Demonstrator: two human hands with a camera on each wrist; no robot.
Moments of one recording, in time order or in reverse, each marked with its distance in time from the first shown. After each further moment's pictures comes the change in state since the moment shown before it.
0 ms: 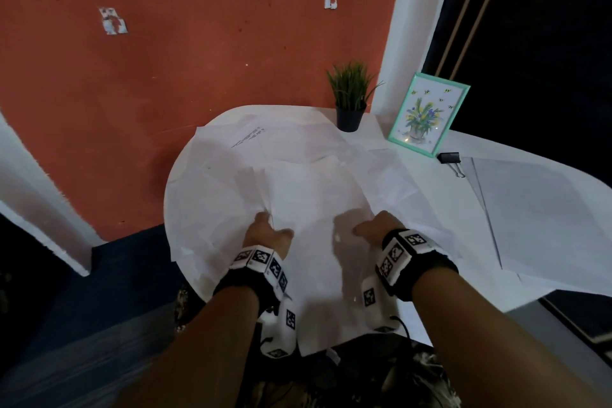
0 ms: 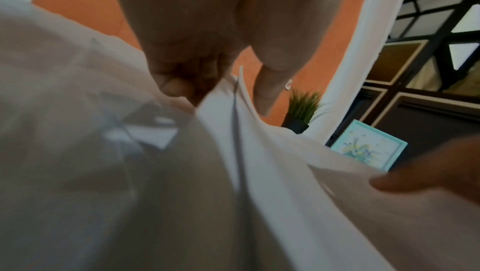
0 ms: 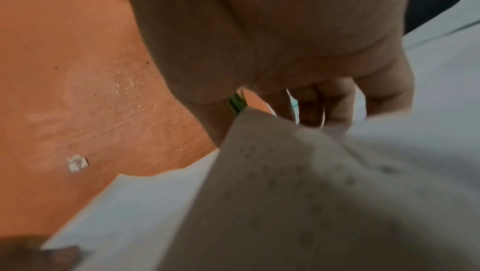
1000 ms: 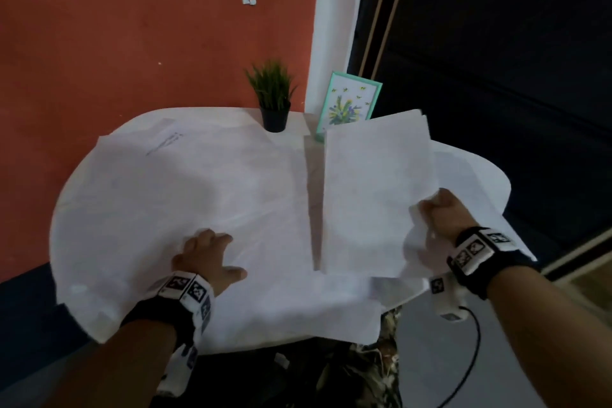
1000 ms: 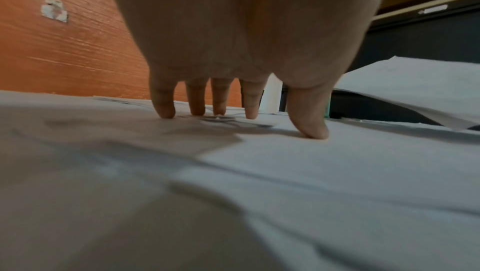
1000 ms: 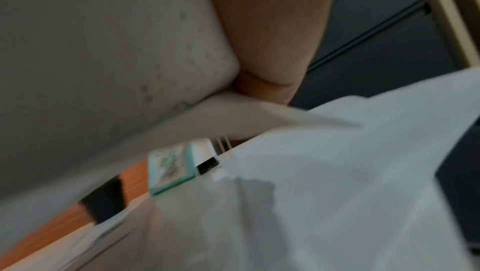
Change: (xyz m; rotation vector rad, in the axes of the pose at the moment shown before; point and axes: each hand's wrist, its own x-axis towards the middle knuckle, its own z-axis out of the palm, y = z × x) left_hand -0.006 0.009 0.025 0.747 -0.258 0.322; right_hand 0.022 0.179 -0.144 0.299 0.443 -0.067
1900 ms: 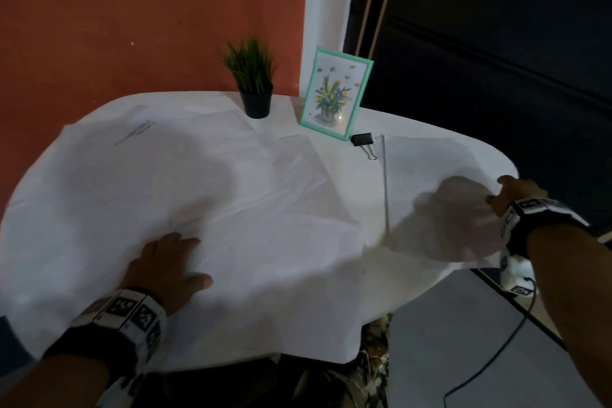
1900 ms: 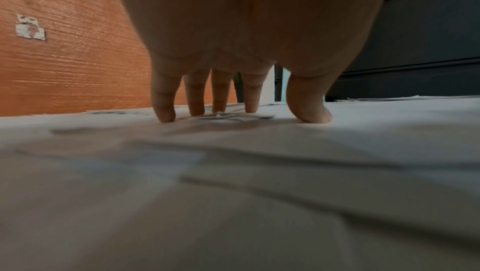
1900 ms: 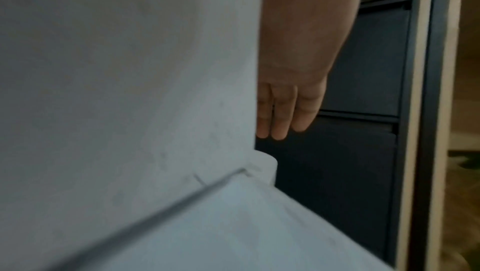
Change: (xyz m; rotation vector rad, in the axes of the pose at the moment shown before) left_hand -0.002 0.003 0.003 0.065 0.053 -0.025; right_hand 0.106 0.081 -0.077 -0.789 0.020 0.214
